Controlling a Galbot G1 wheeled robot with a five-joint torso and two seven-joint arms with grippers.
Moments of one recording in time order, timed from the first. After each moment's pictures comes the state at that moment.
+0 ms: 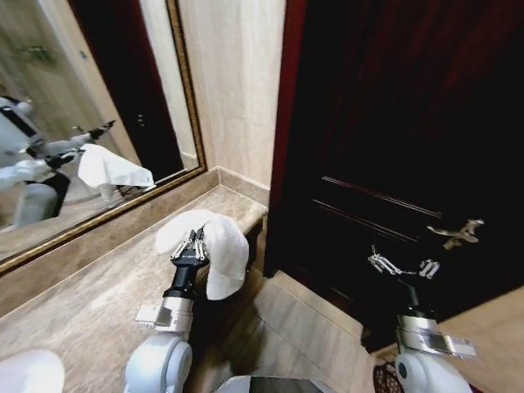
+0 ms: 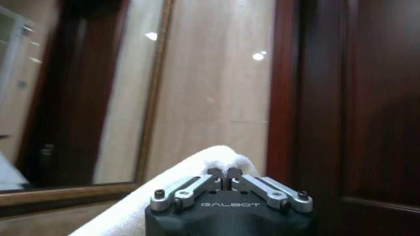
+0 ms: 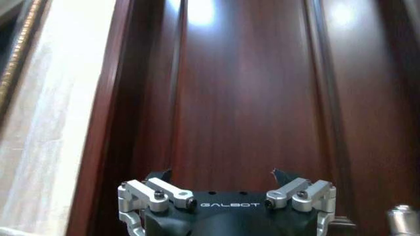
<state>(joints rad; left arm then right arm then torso) 1.71 -1.60 -0.50 -2.44 -0.08 -0.04 0.09 -1.69 1.53 0.86 2.27 0.26 0.32 -0.15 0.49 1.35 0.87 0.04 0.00</state>
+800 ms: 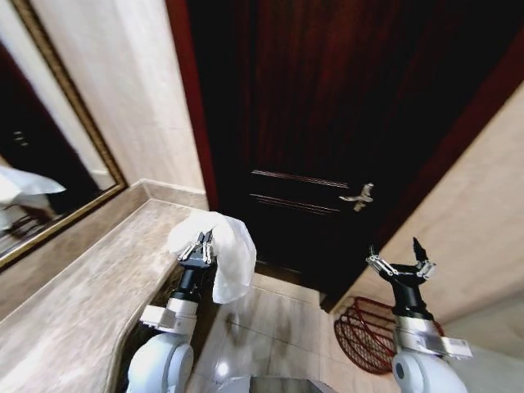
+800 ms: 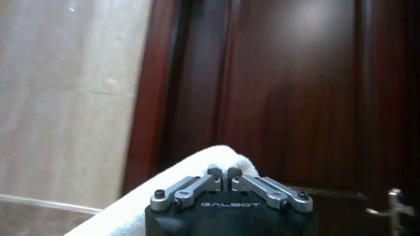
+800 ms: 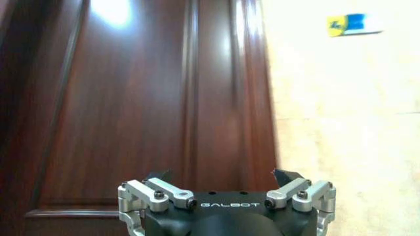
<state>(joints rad) 1.71 -1.59 -0.50 -2.41 -0.09 -0.05 0.13 -1.69 1.54 0.84 2.27 0.29 0.33 -0.16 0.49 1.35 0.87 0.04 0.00</state>
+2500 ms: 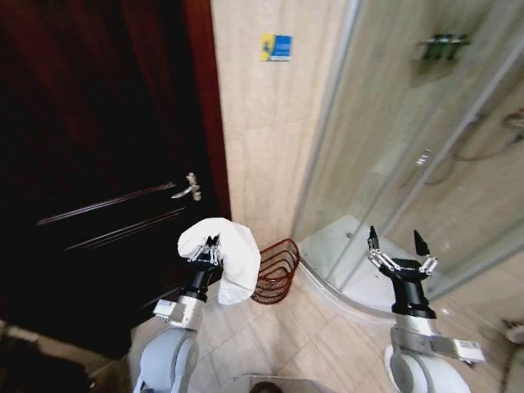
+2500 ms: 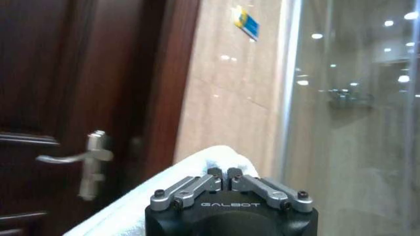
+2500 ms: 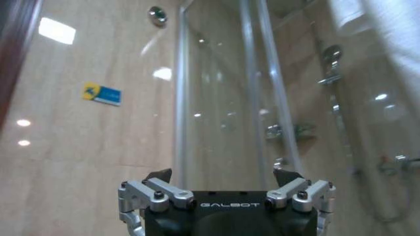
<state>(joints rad) 1.66 -1.55 -0.49 -2.32 -0.14 -0.05 0.13 -1.71 1.56 0.80 2.36 0.29 0.29 -0.15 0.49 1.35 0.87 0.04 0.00</state>
